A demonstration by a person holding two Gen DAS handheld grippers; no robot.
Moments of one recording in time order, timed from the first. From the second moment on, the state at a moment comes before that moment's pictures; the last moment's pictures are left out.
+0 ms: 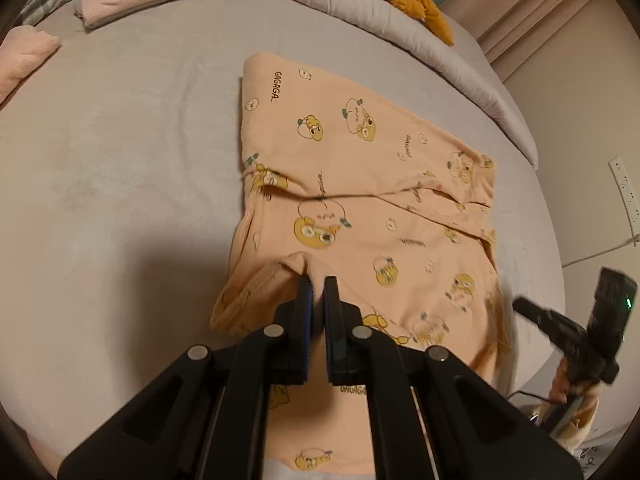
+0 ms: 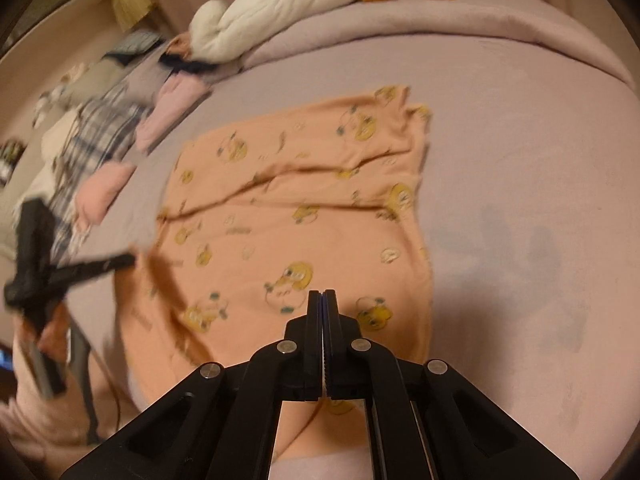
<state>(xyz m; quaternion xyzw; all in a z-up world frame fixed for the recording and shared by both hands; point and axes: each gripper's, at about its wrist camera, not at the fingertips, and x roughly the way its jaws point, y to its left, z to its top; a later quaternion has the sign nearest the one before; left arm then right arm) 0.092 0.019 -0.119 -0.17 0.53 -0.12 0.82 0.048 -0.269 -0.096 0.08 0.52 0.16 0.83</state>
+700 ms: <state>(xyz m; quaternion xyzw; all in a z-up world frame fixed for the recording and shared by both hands) 0.060 0.043 -0.125 -0.10 0.56 -0.12 0.81 -0.023 -0.200 -0.116 -0.26 0.55 0.29 0.73</state>
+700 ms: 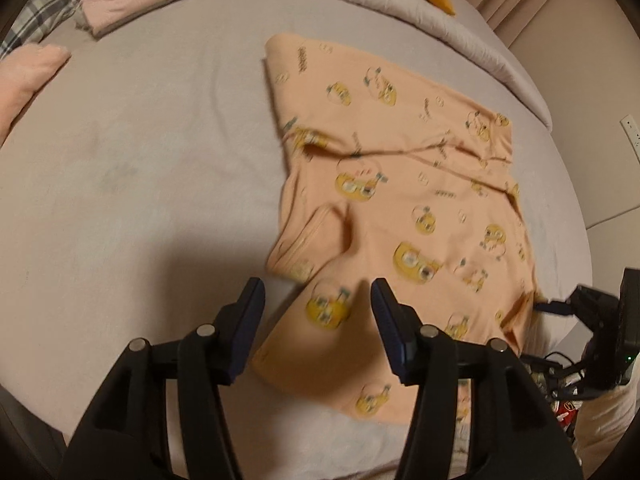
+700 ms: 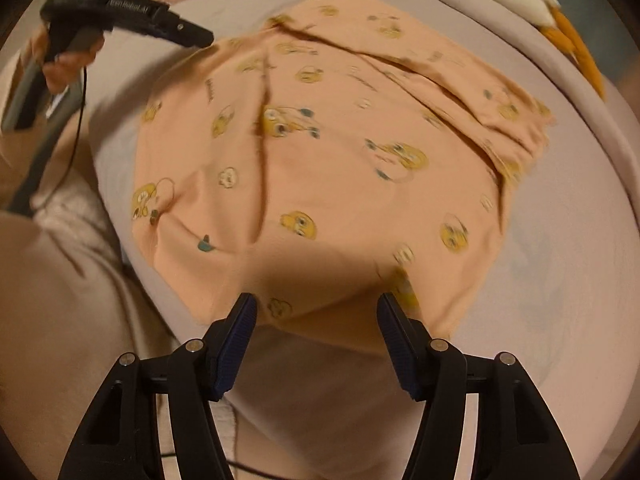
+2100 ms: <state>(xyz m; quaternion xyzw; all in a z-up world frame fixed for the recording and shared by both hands) 0.099 0.027 -0.112 -0.06 0.53 -0.14 0.83 0.129 -0.303 -0.124 0.08 0.51 0.01 0.85</state>
